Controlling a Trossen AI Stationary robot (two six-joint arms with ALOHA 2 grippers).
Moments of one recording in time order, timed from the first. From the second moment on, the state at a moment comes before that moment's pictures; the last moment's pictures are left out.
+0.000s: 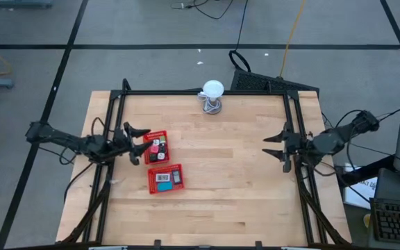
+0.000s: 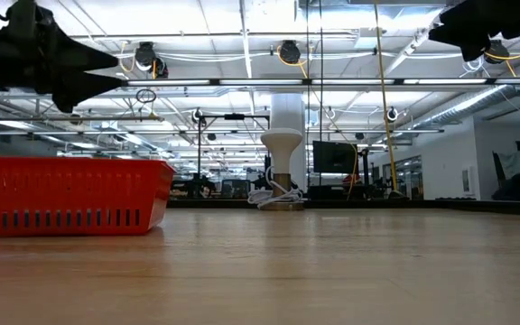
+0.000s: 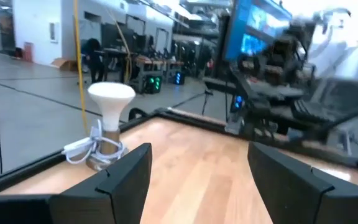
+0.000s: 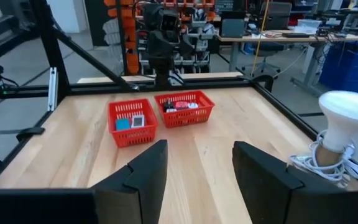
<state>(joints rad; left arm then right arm) -0.26 0.29 0.02 0.40 -0.59 -0.11 0.49 0.34 0.45 -0.28 0.60 0.13</state>
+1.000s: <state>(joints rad) -0.28 0.01 0.02 0.06 -0.66 -0.02 0.44 0.05 0.04 0.04 0.42 0.12</state>
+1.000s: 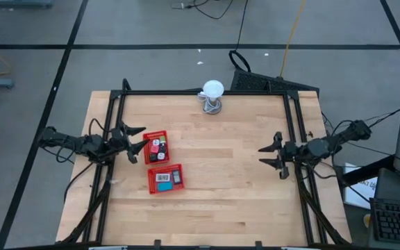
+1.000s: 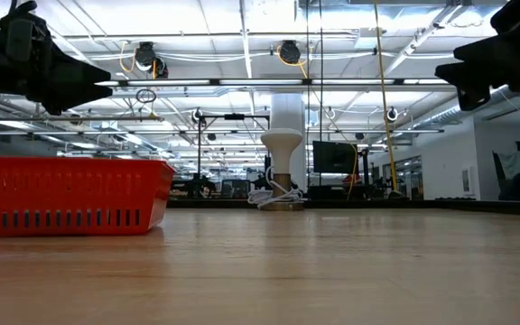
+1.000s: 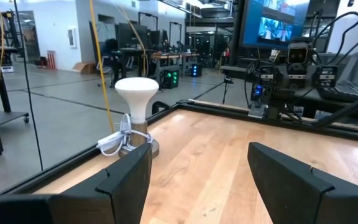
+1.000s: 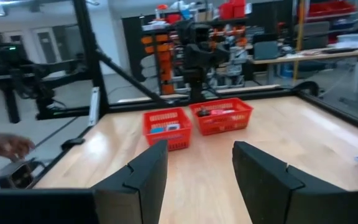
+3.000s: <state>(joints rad) -0.28 0.01 0.02 0.06 -0.66 -0.02 0.14 0.06 0.02 0.04 0.02 0.07</state>
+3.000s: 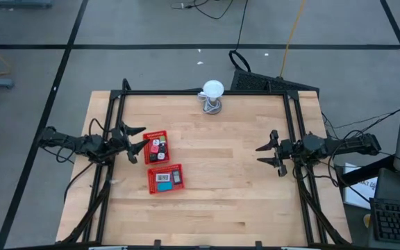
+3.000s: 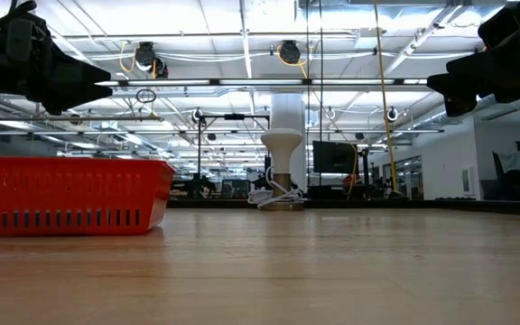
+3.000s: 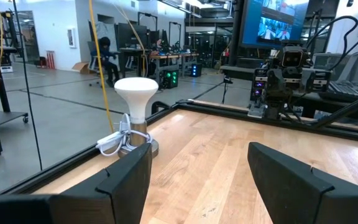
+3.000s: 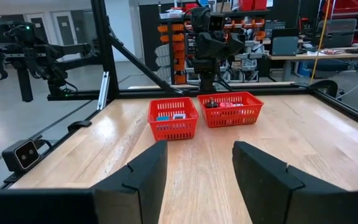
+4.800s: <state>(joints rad) -0.28 0.01 0.02 0.06 -0.66 -0.02 0.14 0.06 0.02 0.04 0.02 0.07</state>
